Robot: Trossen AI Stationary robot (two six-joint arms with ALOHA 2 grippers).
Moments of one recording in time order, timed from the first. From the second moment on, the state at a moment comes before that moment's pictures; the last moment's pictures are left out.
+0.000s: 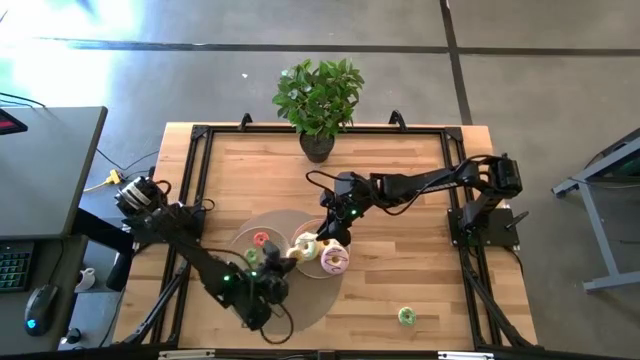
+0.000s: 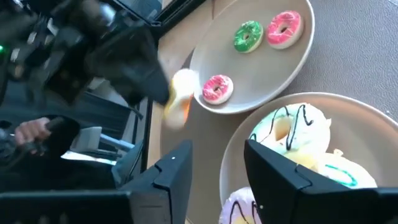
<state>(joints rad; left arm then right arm) -0.74 1.70 1.09 -0.43 -1.04 -0.01 -0.04 1.72 1.11 0.04 -0.53 0.58</state>
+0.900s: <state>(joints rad) -0.52 1.68 1.04 -0.72 -0.42 -0.53 -0.04 1.72 1.11 0.03 -0.53 0.58</state>
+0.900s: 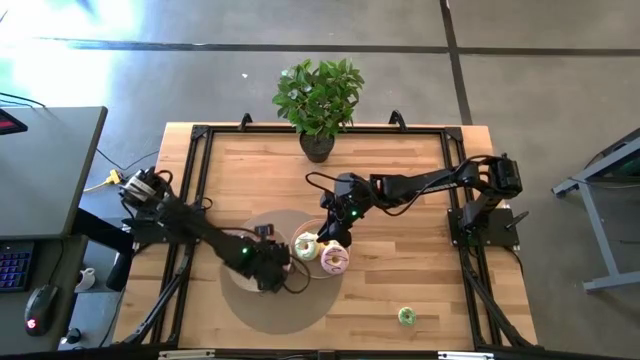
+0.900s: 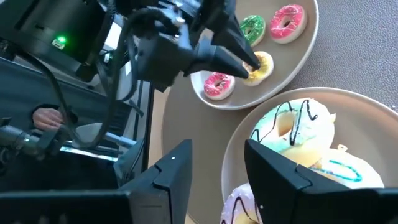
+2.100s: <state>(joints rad) -0.52 1.68 1.14 -0.57 -0.76 -0.66 0.85 1.49 0.88 -0.54 0.03 1.05</state>
